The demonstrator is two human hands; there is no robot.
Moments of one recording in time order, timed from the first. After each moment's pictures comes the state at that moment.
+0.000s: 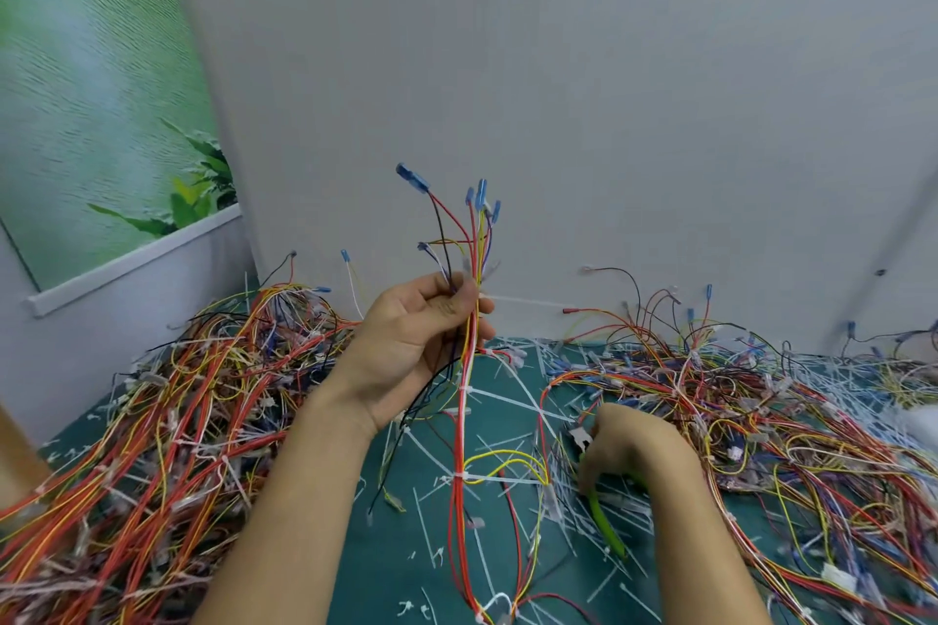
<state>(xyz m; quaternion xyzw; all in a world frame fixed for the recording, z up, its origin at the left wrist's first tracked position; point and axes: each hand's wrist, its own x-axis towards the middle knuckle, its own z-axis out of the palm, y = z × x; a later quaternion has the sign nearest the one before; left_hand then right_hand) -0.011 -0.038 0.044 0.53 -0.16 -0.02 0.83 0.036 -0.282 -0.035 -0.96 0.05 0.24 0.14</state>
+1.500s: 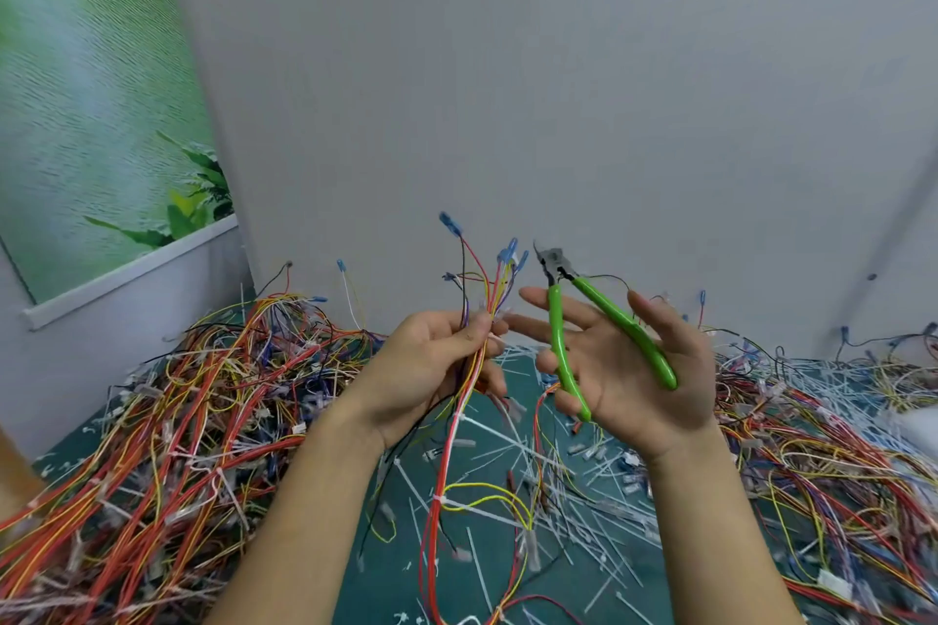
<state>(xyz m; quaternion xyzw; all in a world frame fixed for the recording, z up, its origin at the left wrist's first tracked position) -0.019 -0.057 0.044 0.62 -0.14 -0.08 0.76 0.008 -0.272 0.031 -0.28 -0.34 0.33 0.84</state>
